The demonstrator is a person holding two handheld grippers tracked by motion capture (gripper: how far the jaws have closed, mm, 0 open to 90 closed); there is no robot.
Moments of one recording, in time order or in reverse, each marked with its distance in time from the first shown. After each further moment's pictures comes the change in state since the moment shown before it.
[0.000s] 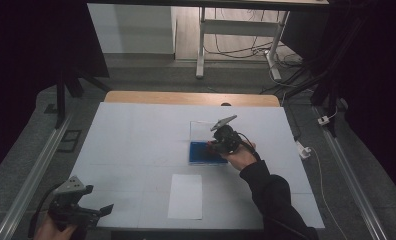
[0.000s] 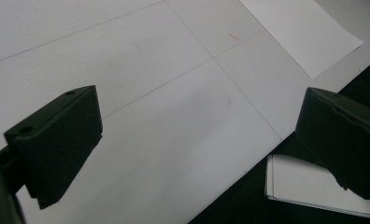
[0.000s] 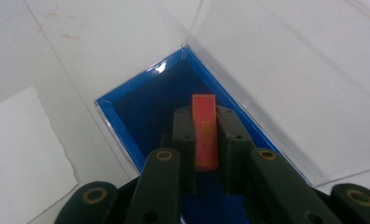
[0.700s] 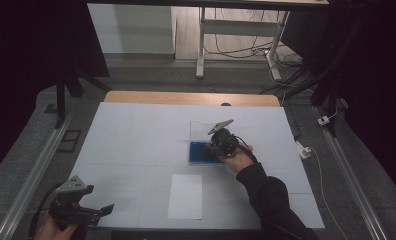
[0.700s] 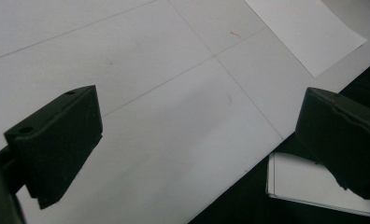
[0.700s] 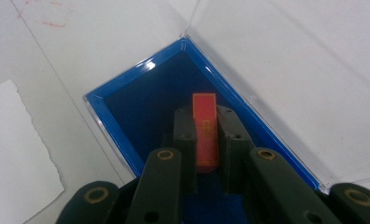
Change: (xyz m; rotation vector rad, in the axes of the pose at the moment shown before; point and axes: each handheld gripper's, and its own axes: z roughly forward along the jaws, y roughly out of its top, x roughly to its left) left arm 0.000 0.002 0.002 0.016 0.002 -0.004; right arm 0.008 -0.005 0.009 0.006 -0.045 -0.010
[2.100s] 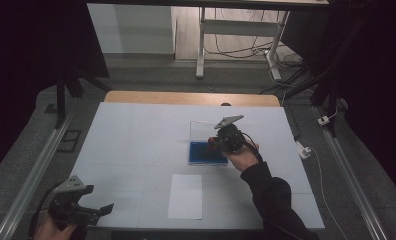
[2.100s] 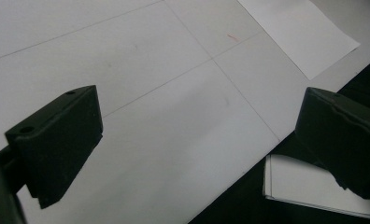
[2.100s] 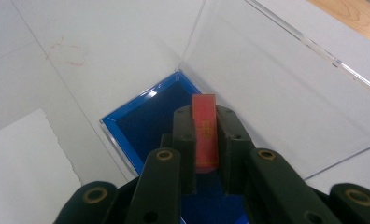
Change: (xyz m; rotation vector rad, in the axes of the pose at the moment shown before) left arm 0.002 -0.001 -0.001 -0.014 -0.017 -0.005; right arm -0.004 0.005 -0.031 -0.101 -0.007 0.034
